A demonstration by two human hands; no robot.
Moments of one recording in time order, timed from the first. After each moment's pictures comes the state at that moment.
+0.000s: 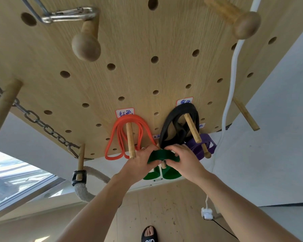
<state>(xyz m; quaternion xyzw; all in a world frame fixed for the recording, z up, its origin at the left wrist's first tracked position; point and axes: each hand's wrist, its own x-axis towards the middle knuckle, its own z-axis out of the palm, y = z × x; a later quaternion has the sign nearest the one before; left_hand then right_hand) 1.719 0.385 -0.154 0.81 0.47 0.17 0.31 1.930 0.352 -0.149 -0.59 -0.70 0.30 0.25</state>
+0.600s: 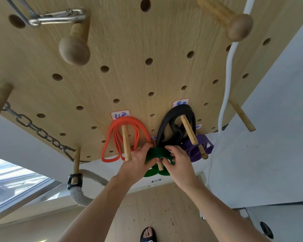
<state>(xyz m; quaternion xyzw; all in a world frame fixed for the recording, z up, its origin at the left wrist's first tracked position) 1.722 0.386 -0.154 0.82 0.48 0.21 0.22 1.906 0.342 -0.167 -0.65 -0.61 0.26 0.38</state>
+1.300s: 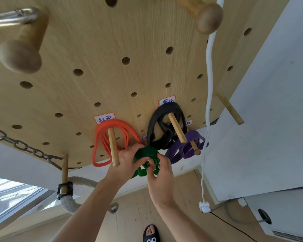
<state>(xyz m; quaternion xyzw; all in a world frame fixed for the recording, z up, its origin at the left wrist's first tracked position) 1.716 0.397 -0.152 0.82 0.48 0.22 0.20 1.840 0.310 -0.179 -0.70 -0.45 0.27 0.49</state>
